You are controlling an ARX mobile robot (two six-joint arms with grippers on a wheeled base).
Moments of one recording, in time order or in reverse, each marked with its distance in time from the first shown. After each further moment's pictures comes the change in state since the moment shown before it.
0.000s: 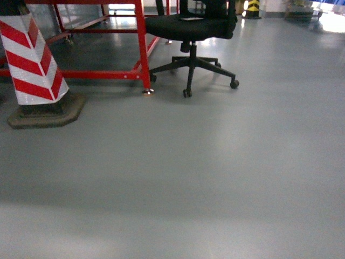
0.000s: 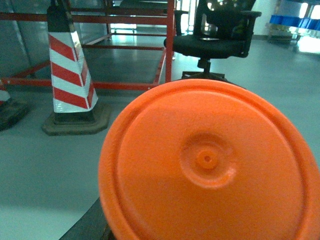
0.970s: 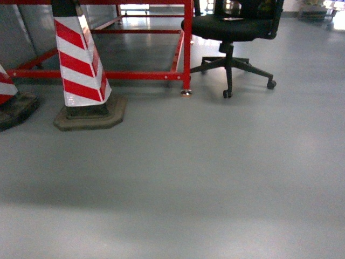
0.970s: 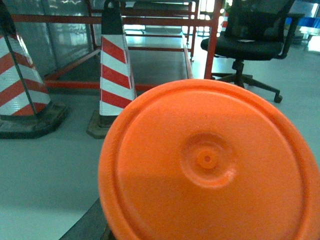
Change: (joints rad) left arm 0.000 0.000 0.000 0.003 0.001 0.000; right arm 0.000 0.000 0.000 0.002 0.001 0.000
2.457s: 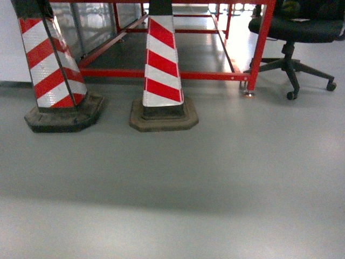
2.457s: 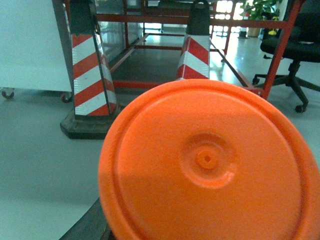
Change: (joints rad) left arm -0.001 0.000 0.000 -0.002 -0.004 0.000; right arm 0.000 0.000 0.000 0.001 -0.003 0.000
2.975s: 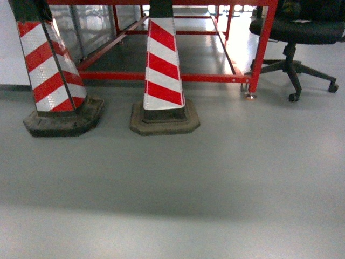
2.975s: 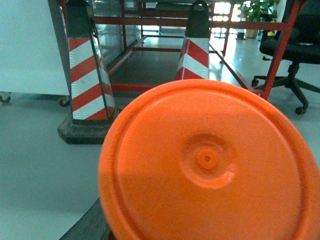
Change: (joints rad) left arm 0.000 0.000 0.000 0.001 0.003 0.000; right arm 0.000 0.000 0.000 -0.001 0.001 0.000
